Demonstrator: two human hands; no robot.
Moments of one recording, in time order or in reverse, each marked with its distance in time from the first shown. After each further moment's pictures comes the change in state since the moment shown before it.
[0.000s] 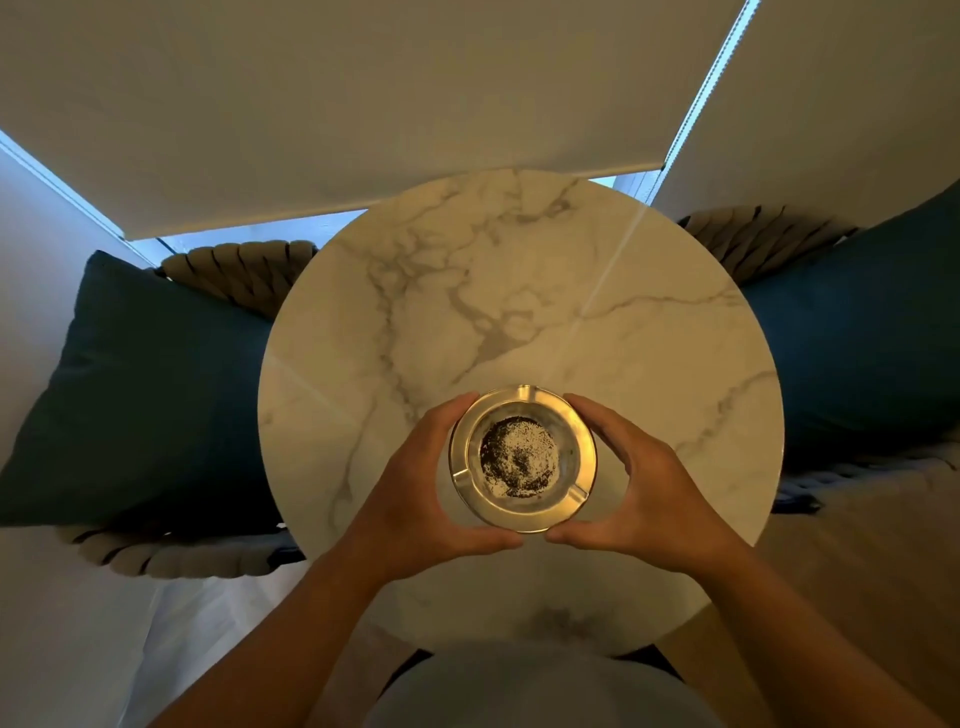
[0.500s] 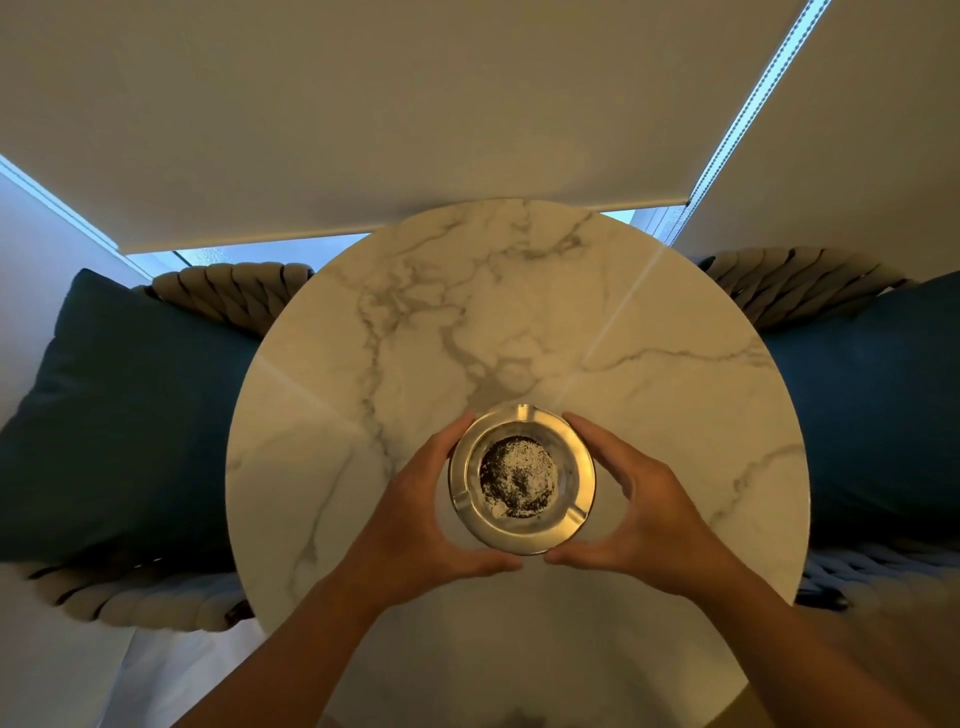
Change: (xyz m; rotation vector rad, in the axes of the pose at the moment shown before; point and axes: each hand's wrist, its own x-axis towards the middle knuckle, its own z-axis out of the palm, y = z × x) left_hand 0.069 -0.029 0.023 -0.001 0.044 -0.113; right_hand 0.074 0.053 -0.039 0.045 -0.079 -0.018
